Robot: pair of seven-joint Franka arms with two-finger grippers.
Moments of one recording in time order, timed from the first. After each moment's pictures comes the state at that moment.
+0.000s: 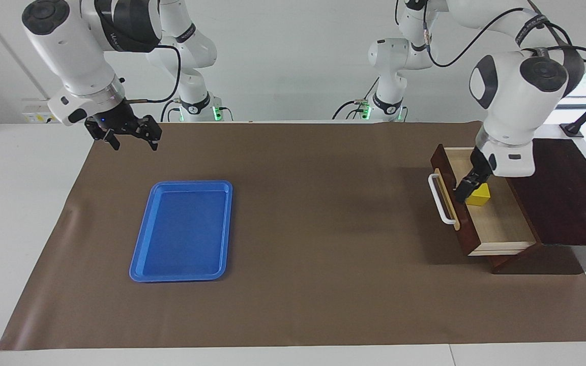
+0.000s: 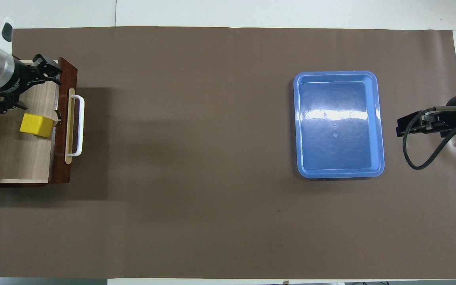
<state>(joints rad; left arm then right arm) -0.07 0.20 0.00 -1.55 0.11 1.78 -0.82 -0.01 -0.03 0.01 -1.71 0.00 1.60 0.04</state>
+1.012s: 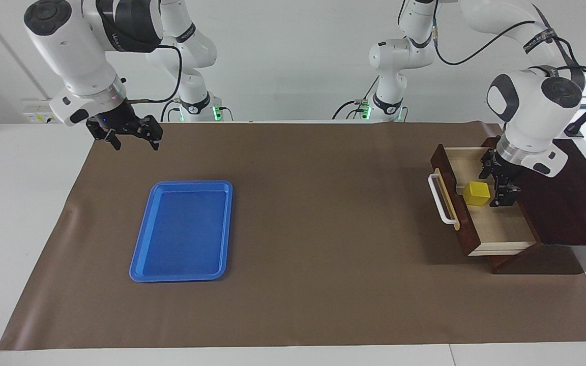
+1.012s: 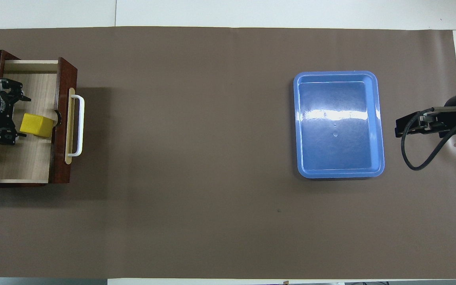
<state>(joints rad) 0.05 0.12 0.00 -1.85 0.11 2.01 -1.45 -0.01 -0.03 0.01 -1.71 0.00 1.60 0.04</state>
